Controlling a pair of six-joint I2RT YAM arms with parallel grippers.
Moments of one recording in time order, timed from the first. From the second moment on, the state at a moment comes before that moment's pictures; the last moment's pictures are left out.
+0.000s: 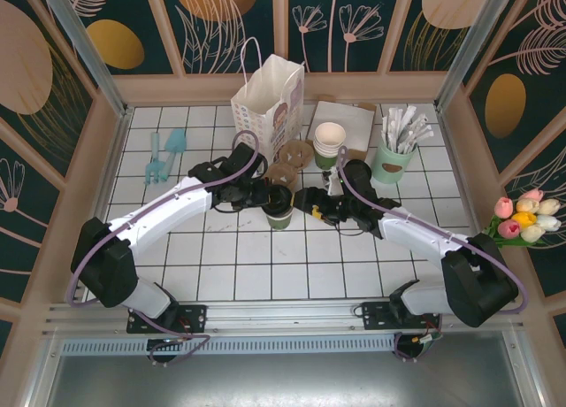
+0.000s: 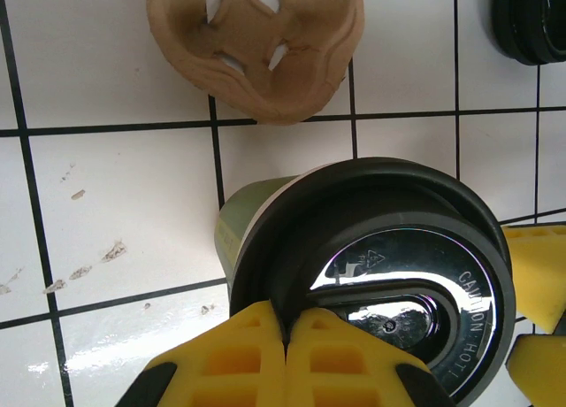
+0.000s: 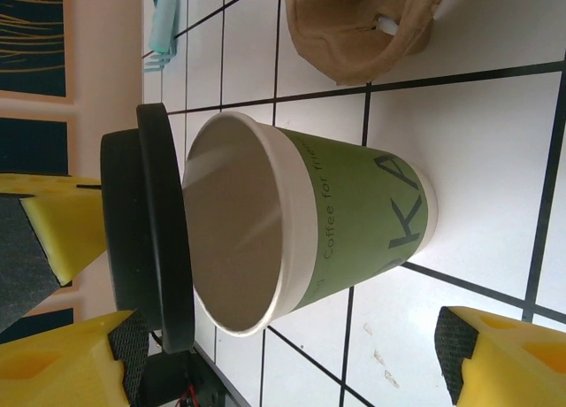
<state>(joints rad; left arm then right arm) -0.70 1.52 1.21 -0.73 0.10 -0.74 0.56 1.31 0.67 -0.03 -0.55 0.86</state>
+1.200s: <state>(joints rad) -0.70 1.63 1.28 -0.76 0.13 -0.68 0.56 1.35 0.69 -0.03 -0.57 0.86</state>
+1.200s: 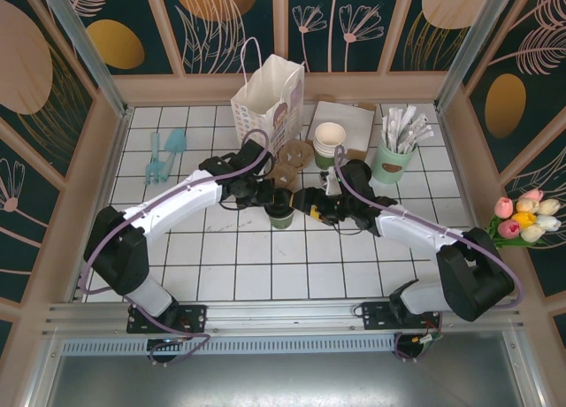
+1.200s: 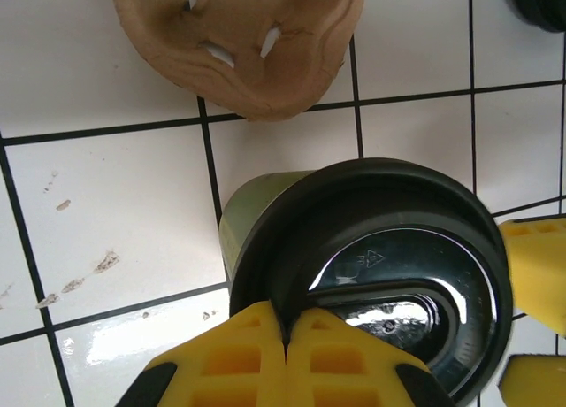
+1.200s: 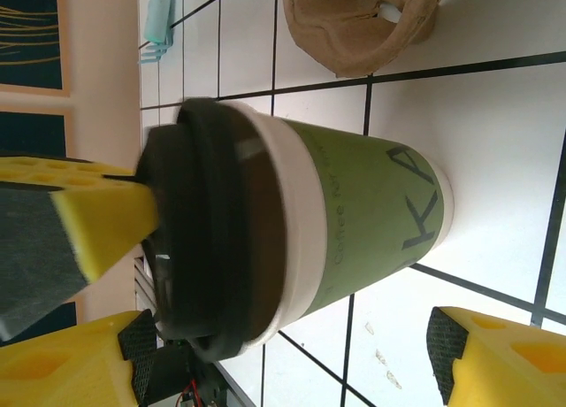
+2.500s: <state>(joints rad) -0.71 1.71 1.38 -0.80 0.15 -0.64 0.52 1.29 0.62 0.04 -0.54 0.91</state>
